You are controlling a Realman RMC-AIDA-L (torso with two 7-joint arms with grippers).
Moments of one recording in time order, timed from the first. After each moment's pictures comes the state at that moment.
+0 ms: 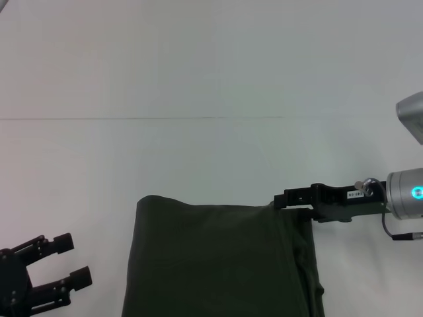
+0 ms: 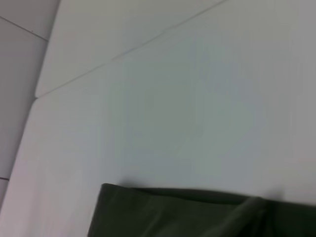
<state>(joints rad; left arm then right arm) -0.30 -2.11 0.24 0.79 2.12 1.96 -1.33 0.75 2.02 -0.76 -0.50 -2.24 -1.23 2.49</state>
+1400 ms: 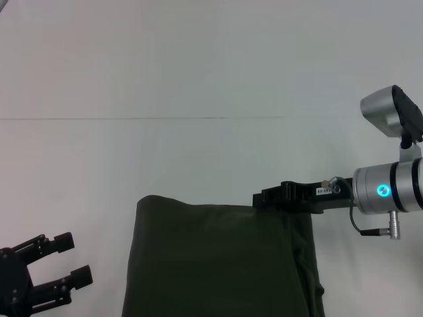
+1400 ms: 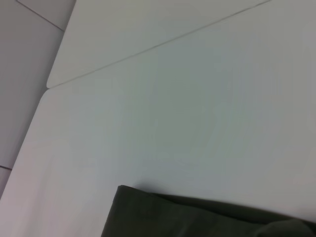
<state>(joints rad) -0.30 -2.11 0.24 0.79 2.12 1.95 -1.33 0.79 2.08 -0.79 -0.52 -2.24 -1.16 2.43</state>
